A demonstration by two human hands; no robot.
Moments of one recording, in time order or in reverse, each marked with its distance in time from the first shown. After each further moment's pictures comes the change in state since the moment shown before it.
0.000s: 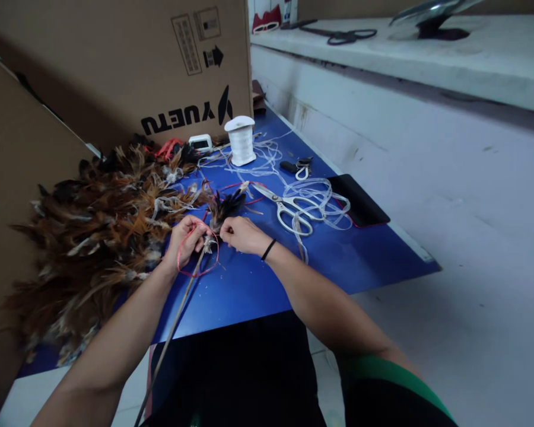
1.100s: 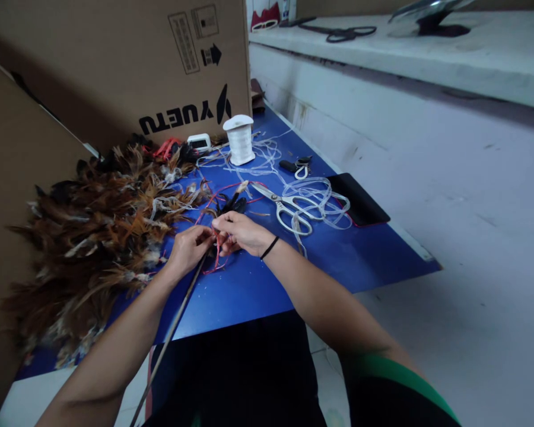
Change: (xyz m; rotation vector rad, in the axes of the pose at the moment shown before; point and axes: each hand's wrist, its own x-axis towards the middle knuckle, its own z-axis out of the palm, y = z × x) left_hand -0.010 0.014 0.006 0.856 -0.052 0.386; right_hand -0.005 -0.016 -0.006 0.834 -0.142 0.235
